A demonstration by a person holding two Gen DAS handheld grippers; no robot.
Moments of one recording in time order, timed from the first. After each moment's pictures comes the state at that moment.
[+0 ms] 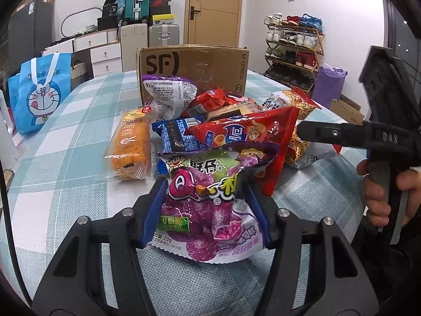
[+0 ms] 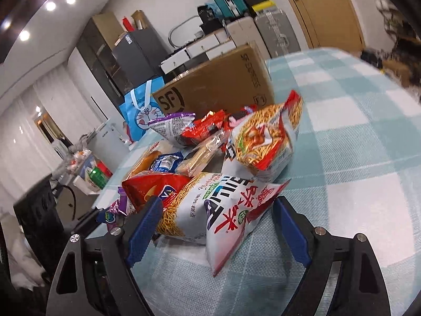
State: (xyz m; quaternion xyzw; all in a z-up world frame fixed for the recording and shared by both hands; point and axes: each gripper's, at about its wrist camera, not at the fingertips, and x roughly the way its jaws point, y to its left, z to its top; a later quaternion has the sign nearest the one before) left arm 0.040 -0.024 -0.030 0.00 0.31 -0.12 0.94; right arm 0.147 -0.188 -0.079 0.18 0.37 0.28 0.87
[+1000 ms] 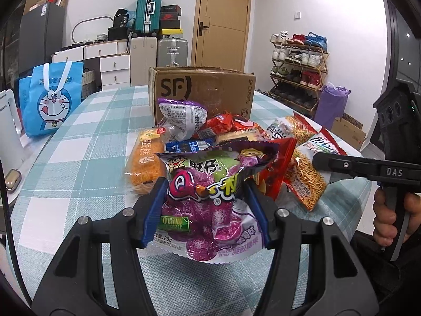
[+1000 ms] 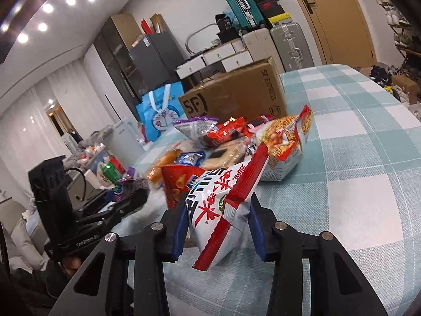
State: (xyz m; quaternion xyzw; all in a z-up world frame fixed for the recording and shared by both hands) left arm 0.011 -0.010 -0.007 -0.03 0.26 -0.10 0.96; right arm 0.102 -0.198 -0.057 0.16 0.32 0.32 0.88
